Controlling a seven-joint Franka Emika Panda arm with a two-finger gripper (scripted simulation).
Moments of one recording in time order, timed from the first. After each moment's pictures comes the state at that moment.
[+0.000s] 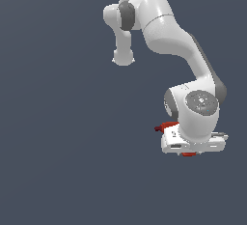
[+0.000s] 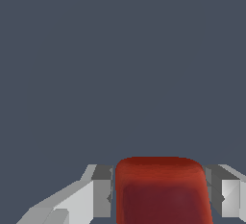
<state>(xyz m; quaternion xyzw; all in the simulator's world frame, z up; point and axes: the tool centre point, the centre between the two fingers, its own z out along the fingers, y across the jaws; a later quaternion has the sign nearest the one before) 0.153 0.256 0.097 -0.99 0.03 -0.06 0.13</state>
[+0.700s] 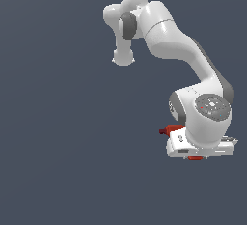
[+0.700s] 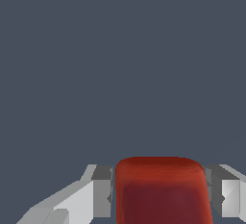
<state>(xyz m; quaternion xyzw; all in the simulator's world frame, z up) 0.169 0.271 0.103 -0.99 0.03 -0.06 0.13</state>
